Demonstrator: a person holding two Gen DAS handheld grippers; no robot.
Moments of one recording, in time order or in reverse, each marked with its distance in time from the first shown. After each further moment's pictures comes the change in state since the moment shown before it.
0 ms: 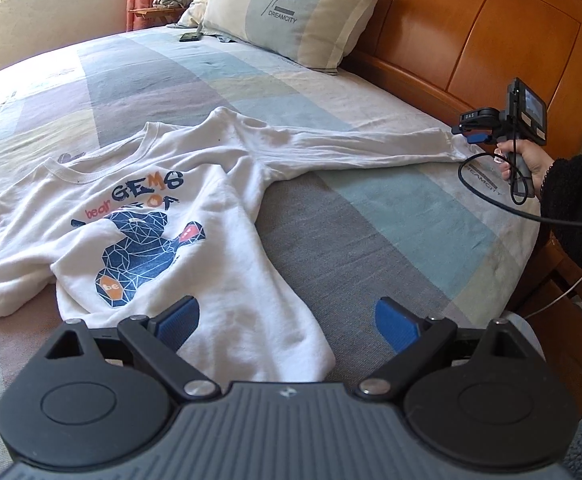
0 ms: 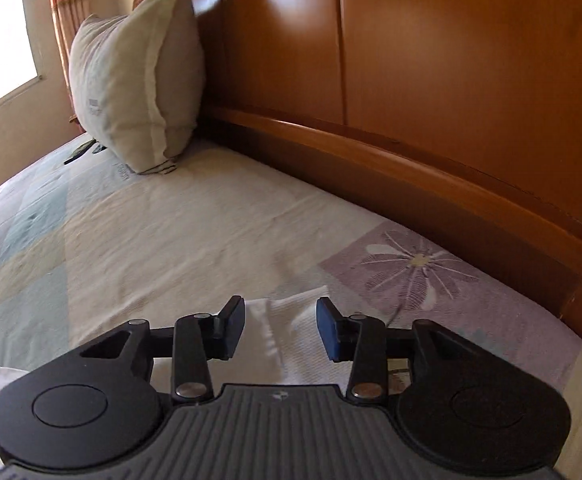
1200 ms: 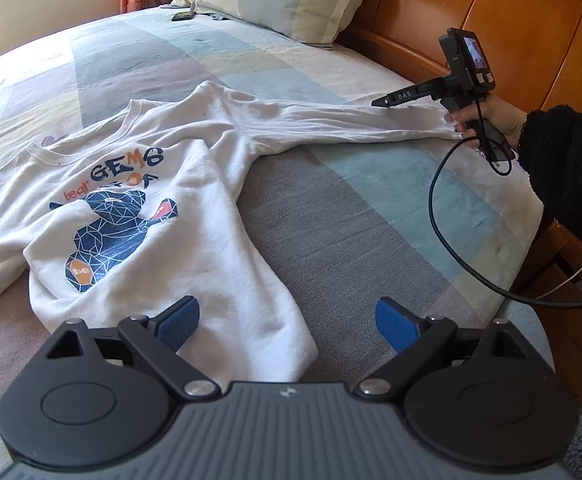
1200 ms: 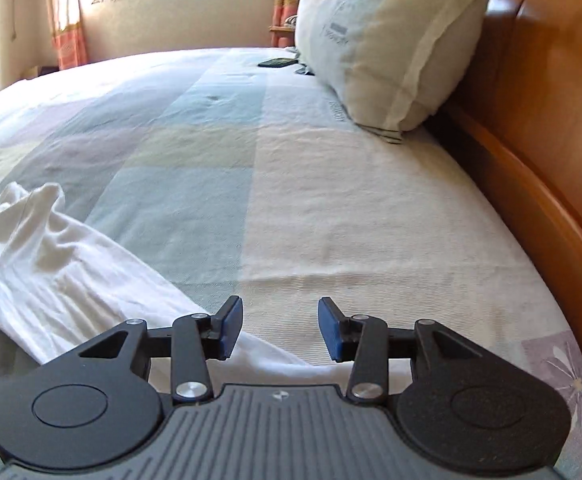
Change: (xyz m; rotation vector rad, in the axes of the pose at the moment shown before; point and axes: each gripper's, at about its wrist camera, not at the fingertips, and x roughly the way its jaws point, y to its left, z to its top) left arm 0.019 -0.011 -0.004 0.003 0.062 0.002; right arm 0.020 0.144 -0.022 -0.622 0.120 0.353
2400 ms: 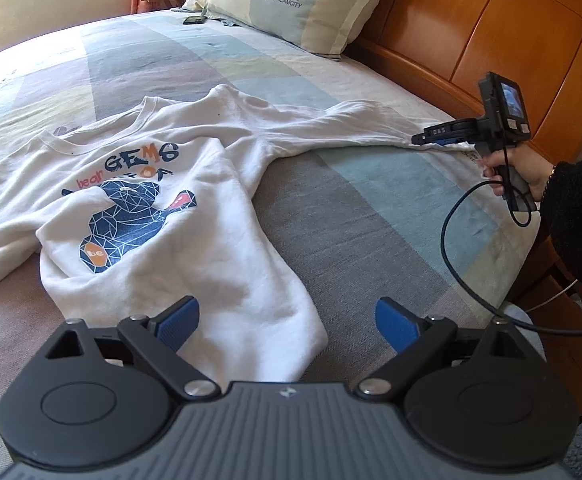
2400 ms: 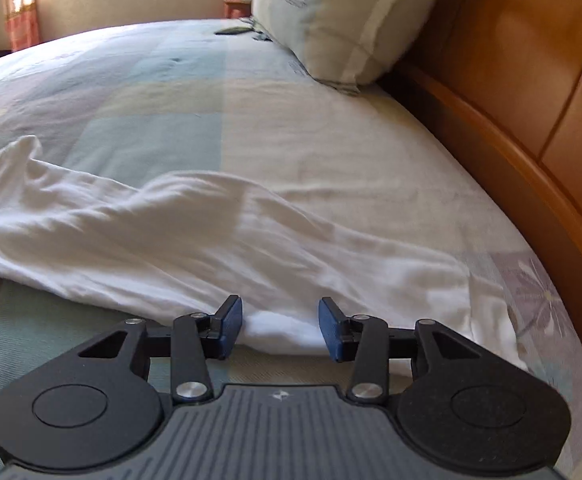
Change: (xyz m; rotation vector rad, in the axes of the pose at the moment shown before) left arm -0.013 0.013 -0.011 -0.043 -0.039 -0.005; right arm -0.029 0.005 -0.050 0.173 0.044 -0.172
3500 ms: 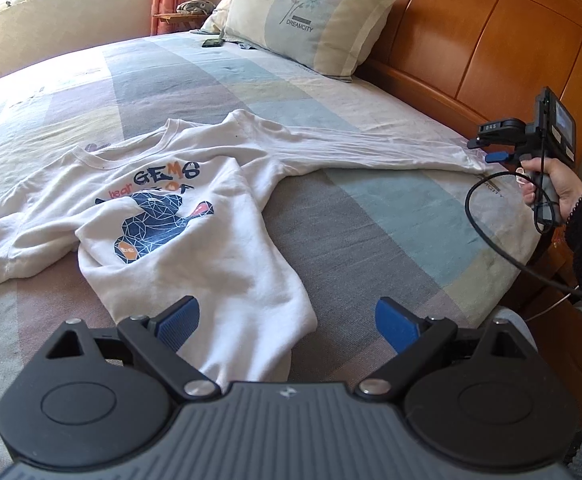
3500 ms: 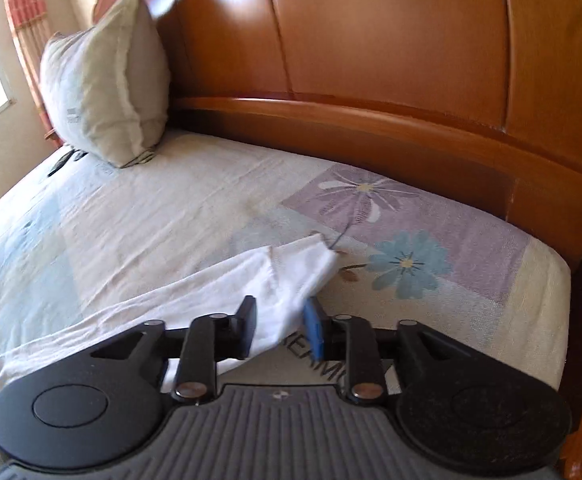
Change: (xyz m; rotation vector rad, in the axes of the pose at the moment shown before) left arm -0.042 -0.016 -0.014 -0.015 -0.069 0.071; right arm -0.072 -0.084 -0.040 0.553 -0.125 -0.122
